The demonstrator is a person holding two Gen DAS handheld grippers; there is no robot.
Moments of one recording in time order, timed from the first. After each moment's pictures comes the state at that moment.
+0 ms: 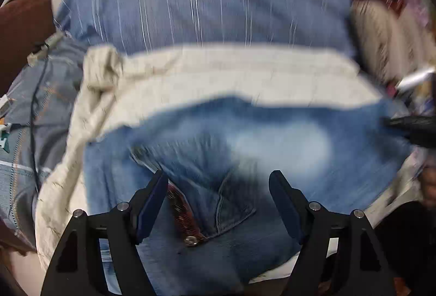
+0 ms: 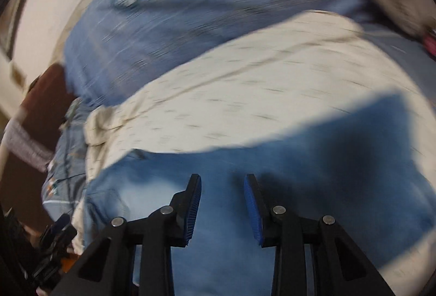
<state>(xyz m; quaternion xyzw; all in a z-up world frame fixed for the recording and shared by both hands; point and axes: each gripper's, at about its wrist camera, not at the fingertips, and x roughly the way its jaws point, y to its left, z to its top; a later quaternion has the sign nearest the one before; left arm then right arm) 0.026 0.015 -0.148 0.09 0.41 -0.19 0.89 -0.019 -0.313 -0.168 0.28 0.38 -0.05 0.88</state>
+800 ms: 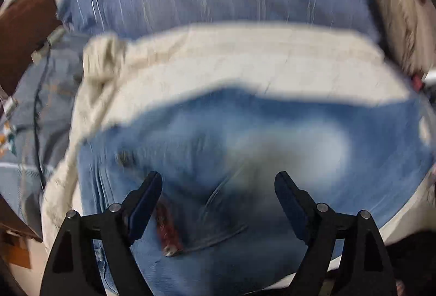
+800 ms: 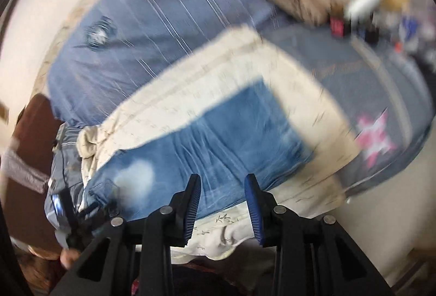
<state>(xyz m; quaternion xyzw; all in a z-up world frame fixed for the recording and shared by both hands) 0.036 -0.029 -0.127 0.10 0.42 -0.14 0.89 -0.173 -0.354 -0.066 0.29 0.35 -0.12 0.88</state>
